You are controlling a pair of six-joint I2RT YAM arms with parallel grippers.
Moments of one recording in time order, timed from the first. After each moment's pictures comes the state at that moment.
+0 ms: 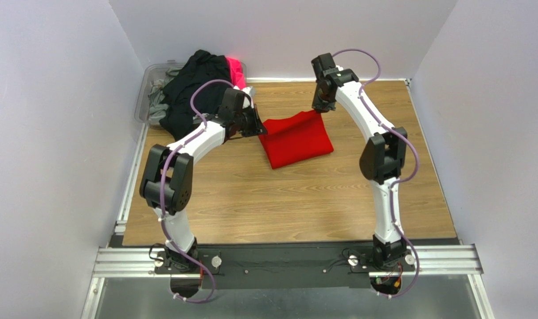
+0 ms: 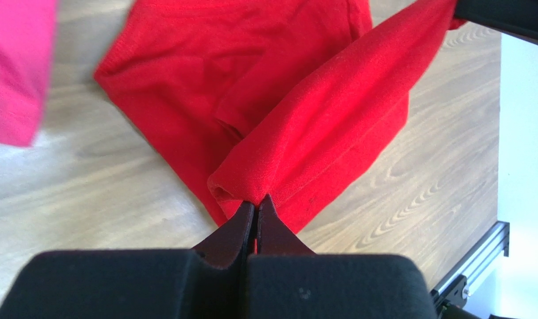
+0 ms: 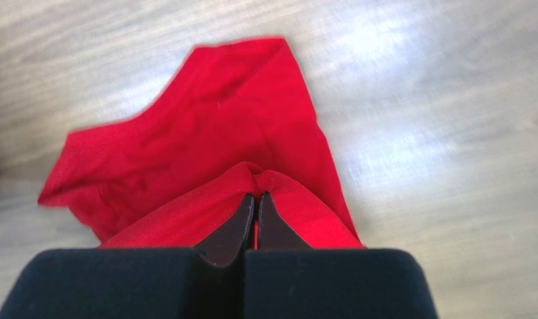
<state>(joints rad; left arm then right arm) -0.37 1.81 1.30 -0.18 0.35 -0.53 0.36 2.24 2.22 -1.02 0.24 0.54</state>
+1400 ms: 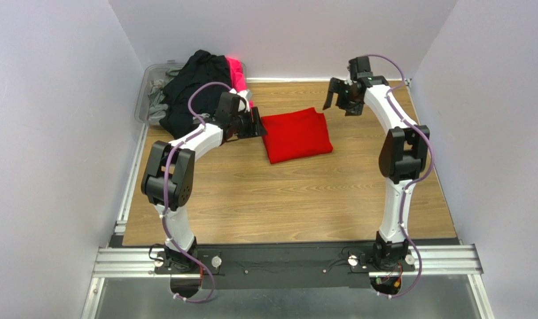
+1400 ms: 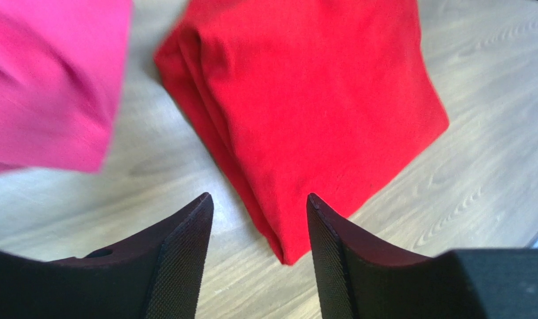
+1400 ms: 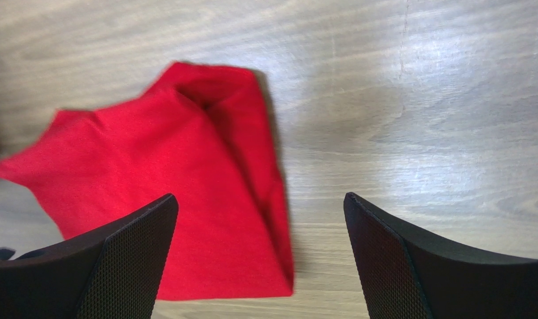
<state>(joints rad) -0.33 1.86 1.28 -0.11 0.35 -0.44 0.16 2.18 2.01 -0.78 -0.09 0.35</state>
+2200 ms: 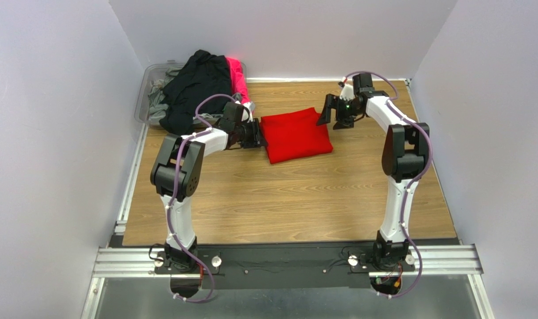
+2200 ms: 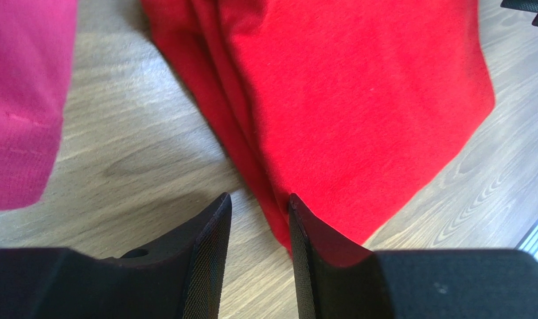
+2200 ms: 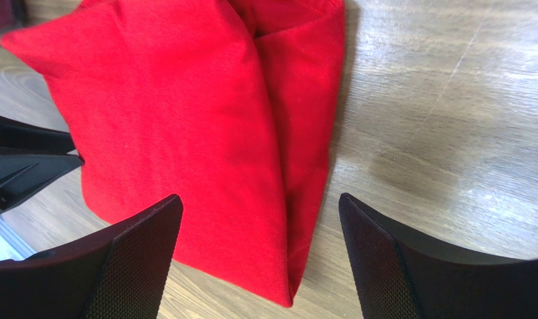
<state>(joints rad) -0.34 1.98 1.23 -0.02 0.41 -0.48 0.08 2.19 1.77 -0.61 -0.52 0.17</state>
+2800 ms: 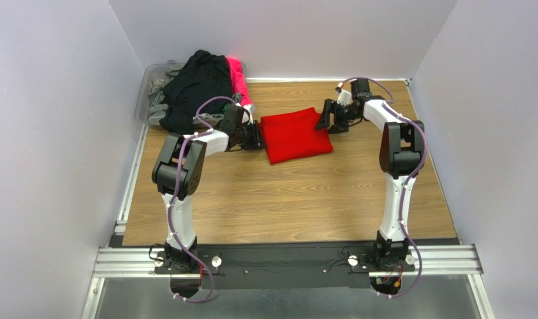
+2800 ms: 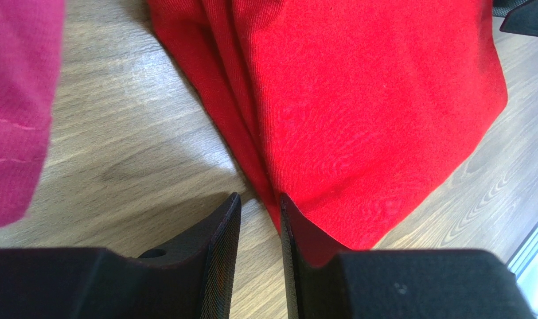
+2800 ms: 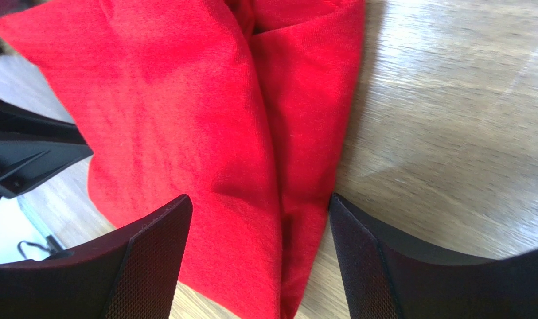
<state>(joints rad) -0.34 2.01 1.21 0.02 0.42 -0.48 0.08 2.26 1.75 -0.57 -0.62 0.16</state>
